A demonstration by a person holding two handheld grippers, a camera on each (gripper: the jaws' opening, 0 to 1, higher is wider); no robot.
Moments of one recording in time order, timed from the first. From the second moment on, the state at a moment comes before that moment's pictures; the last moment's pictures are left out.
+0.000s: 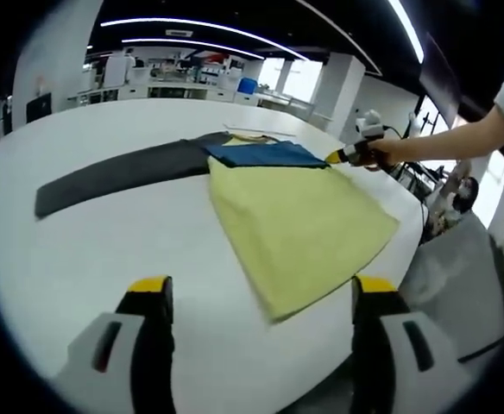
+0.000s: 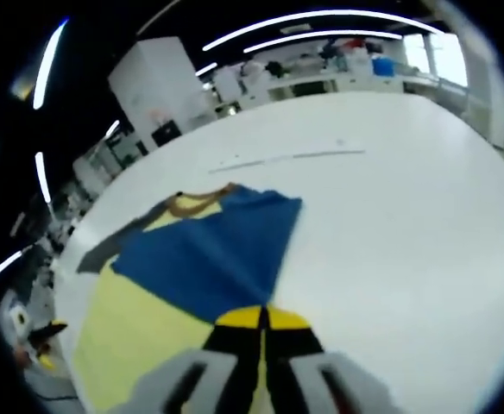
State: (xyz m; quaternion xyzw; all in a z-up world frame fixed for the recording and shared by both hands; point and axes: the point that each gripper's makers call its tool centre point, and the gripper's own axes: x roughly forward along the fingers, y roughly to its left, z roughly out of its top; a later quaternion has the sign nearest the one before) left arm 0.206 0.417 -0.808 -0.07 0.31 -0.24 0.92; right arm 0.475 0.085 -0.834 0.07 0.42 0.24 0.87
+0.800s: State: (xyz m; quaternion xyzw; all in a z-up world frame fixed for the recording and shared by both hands) left arm 0.204 0.417 -0.809 -0.07 0.32 -0.24 0.92; right arm 0.481 0.084 -0.838 0.04 0.42 0.23 0.88
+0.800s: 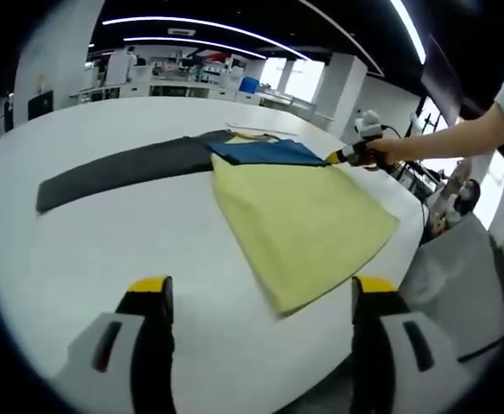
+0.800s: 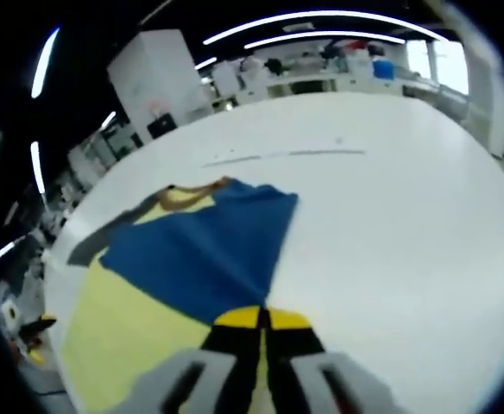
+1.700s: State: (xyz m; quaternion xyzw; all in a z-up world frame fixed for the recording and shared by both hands) left arm 0.234 0.439 -0.797 -0.05 0.30 -0.26 0.92; right arm 0.438 0.087 -0.791 -0.01 0.32 0.36 0.87
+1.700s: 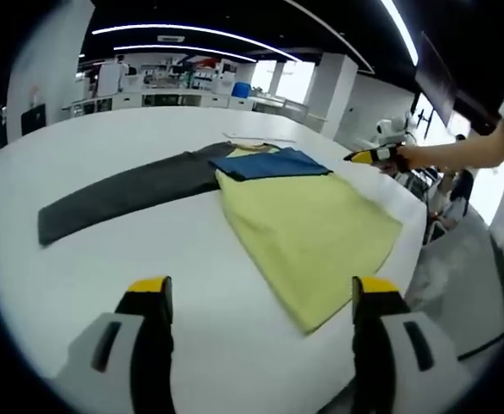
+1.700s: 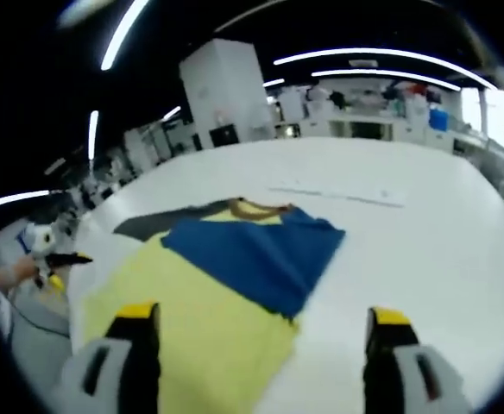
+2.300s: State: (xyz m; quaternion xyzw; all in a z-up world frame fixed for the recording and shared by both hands) left arm 0.293 0.536 -0.782 -0.07 0.29 -0.17 0.94; right arm 0.414 0.087 -0.775 0.00 0.31 0.37 0.88
